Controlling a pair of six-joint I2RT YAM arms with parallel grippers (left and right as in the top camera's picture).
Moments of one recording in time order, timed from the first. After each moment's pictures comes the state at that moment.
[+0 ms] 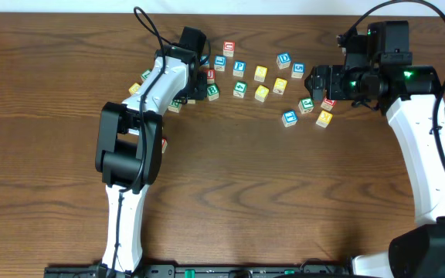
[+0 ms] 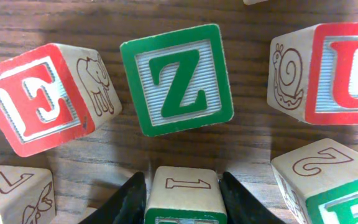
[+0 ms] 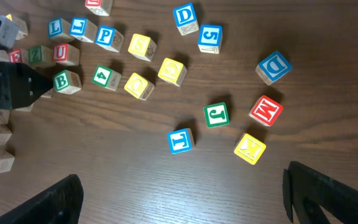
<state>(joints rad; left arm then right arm) -0.28 2.33 1.86 -0.85 -0.06 -0.27 0.06 1.62 1.53 -0.92 -0.24 0.08</state>
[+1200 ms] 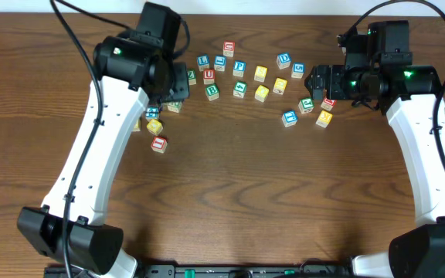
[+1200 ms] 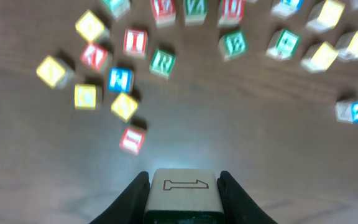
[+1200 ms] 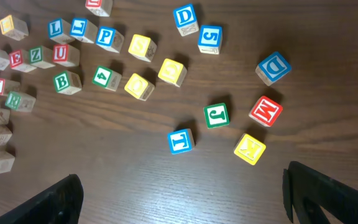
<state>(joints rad) -0.32 1.73 1.85 -1.34 -0.06 -0.41 0.06 1.62 1.53 -0.92 -0.24 0.08</state>
